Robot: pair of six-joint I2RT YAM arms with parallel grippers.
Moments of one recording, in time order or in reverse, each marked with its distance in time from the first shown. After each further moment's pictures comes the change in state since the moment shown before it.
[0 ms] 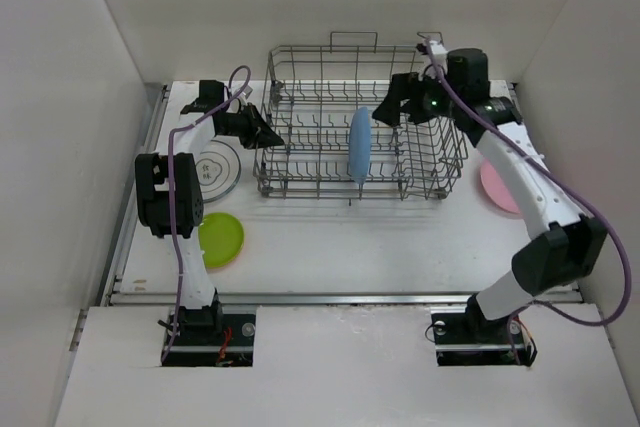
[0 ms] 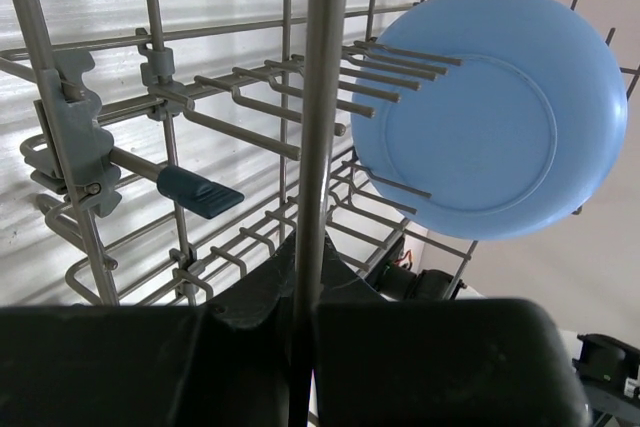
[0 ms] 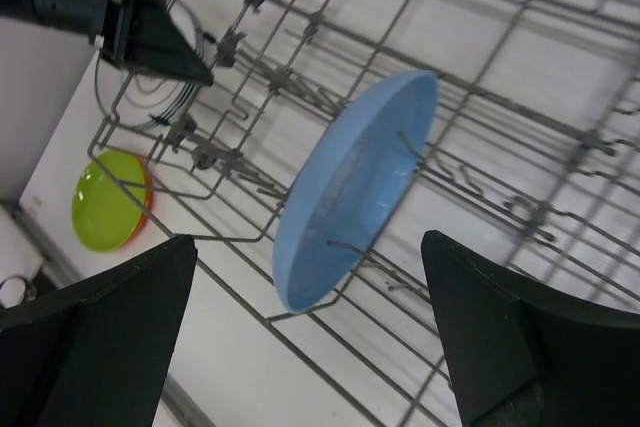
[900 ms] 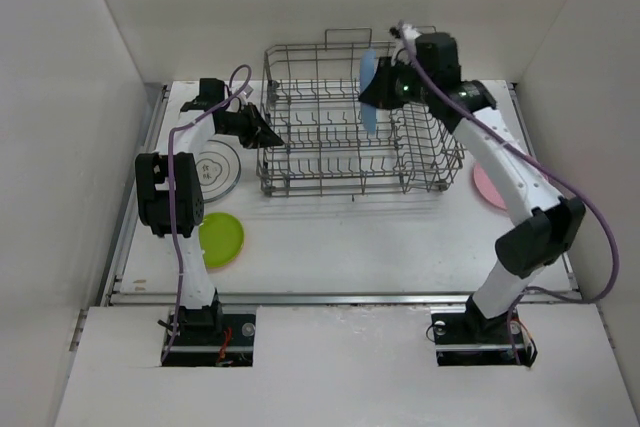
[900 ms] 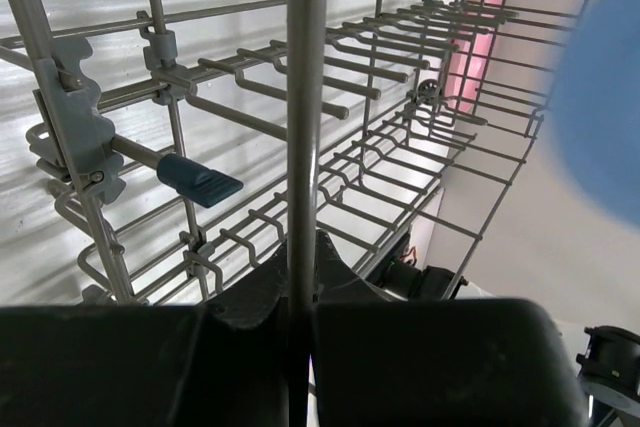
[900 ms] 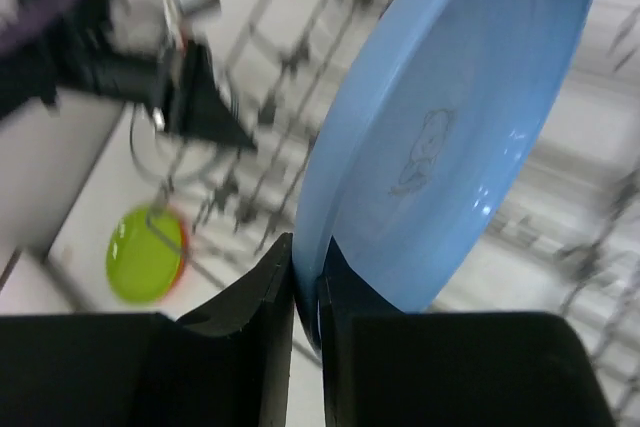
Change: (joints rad) left arm -0.002 0.006 0.032 -0.058 -0.014 0.033; right arm 0.146 0.178 0.209 -0.035 0.065 0.109
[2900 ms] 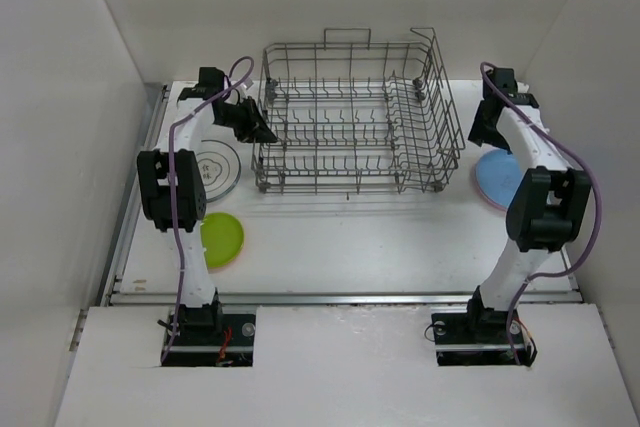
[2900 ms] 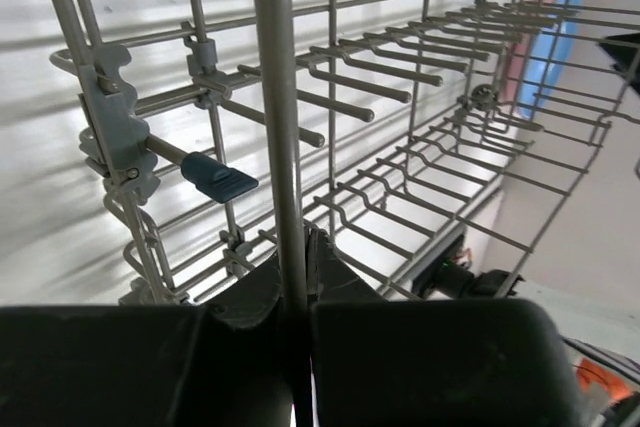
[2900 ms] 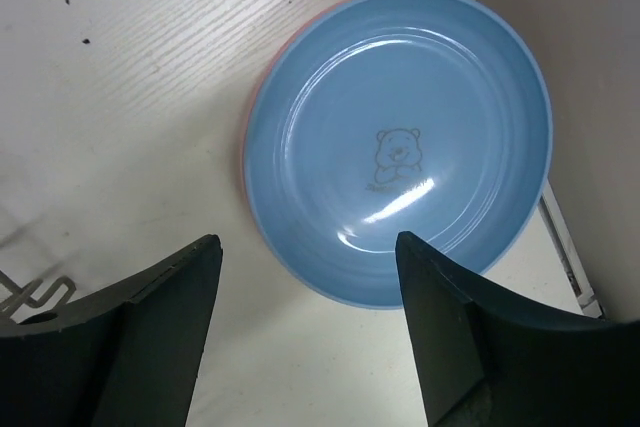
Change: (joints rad) left arm 0.000 0.037 0.135 -0.175 -0.092 0.132; right arm -0.481 0.146 -0.209 -0.240 0.837 -0.001
